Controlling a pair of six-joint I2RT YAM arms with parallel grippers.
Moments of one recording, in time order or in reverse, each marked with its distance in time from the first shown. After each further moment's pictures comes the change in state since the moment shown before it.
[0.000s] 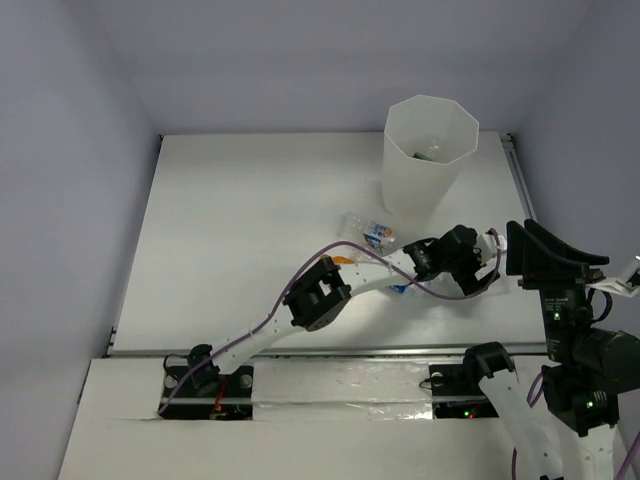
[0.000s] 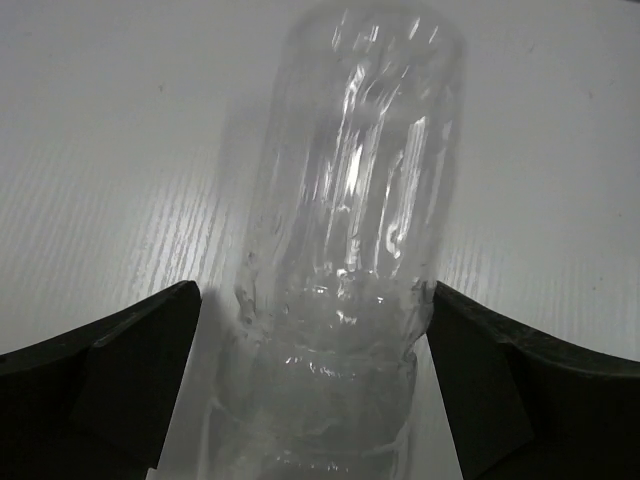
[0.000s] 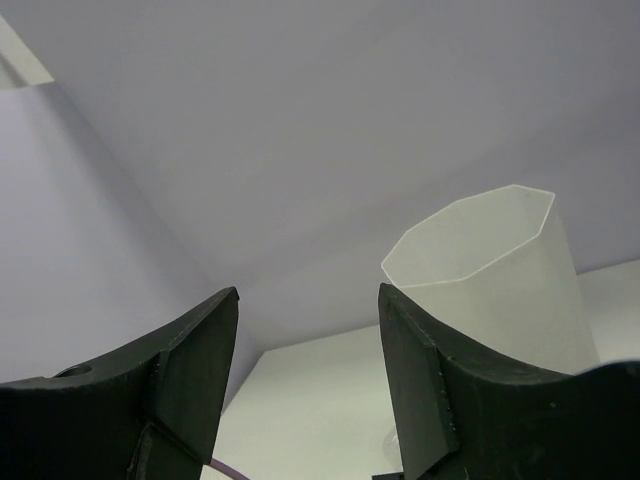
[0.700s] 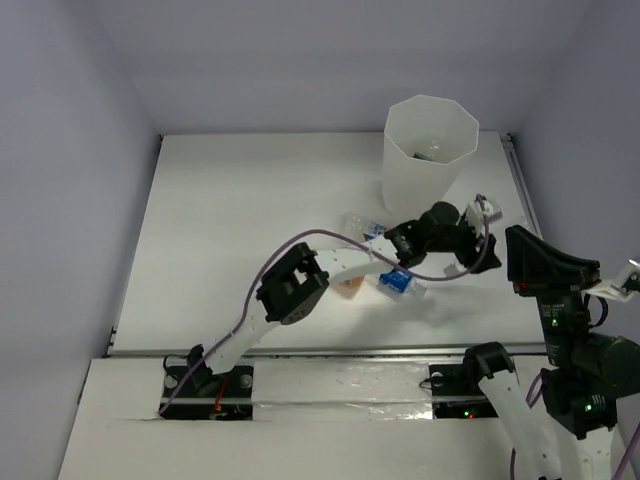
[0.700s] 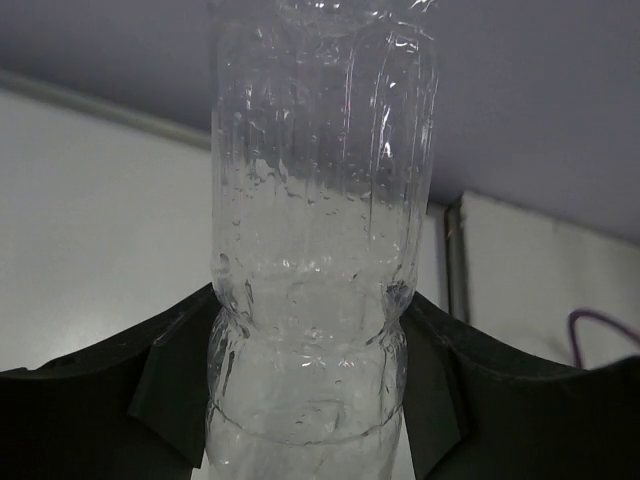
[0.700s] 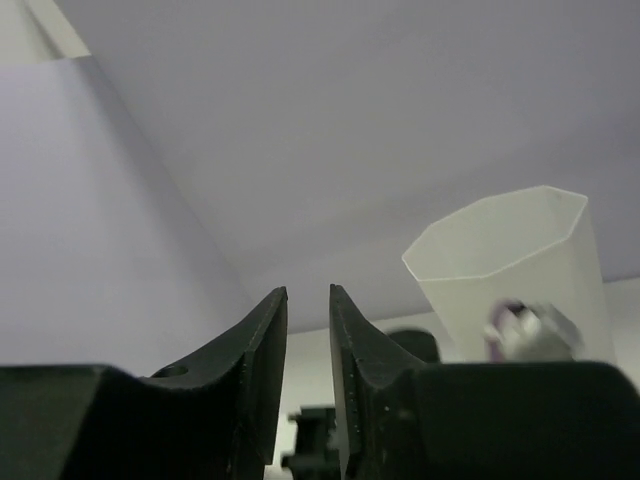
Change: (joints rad) left arm 0.034 -0.272 -0.345 0.323 0.133 -0.251; right arm 0.000 -0.019 -0.029 0.012 -0.076 -0.007
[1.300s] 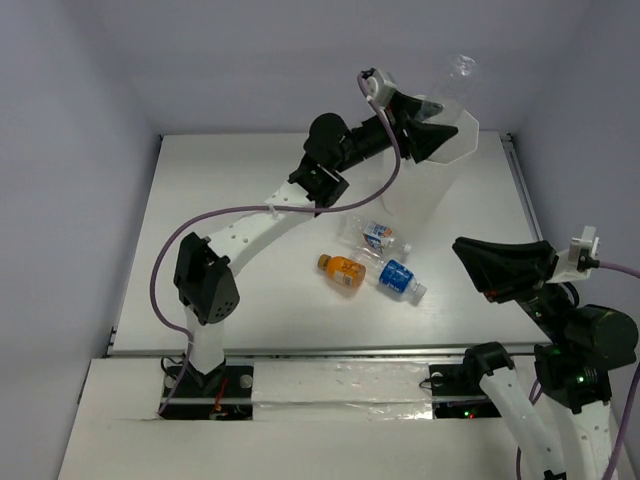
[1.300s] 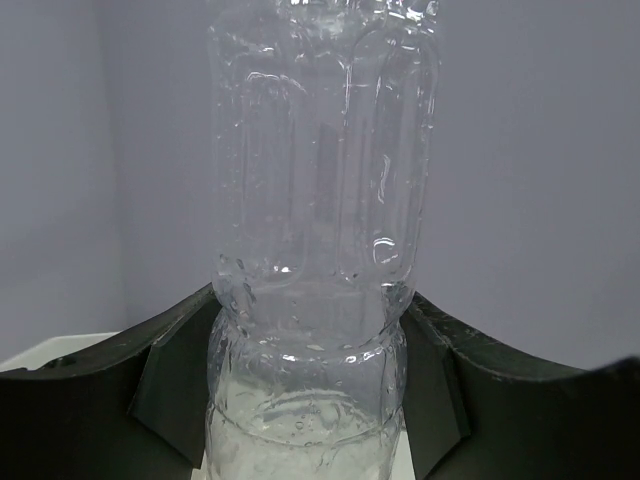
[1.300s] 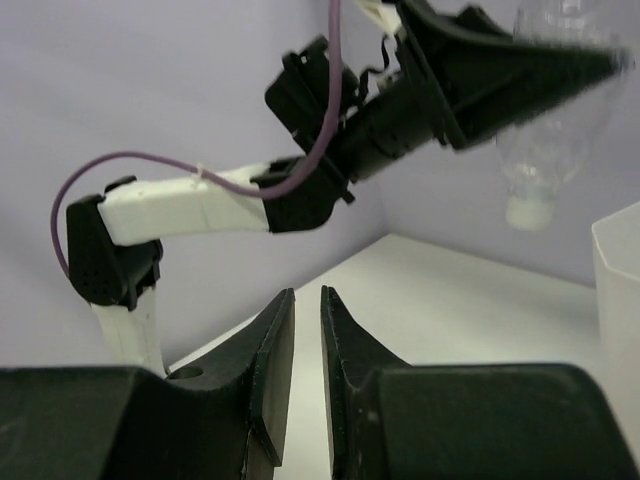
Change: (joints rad) left arm 0.309 -0.556 -0.207 0.372 0.095 -0.164; right arm 0.000 0.114 0.018 0.132 -0.521 -0.018
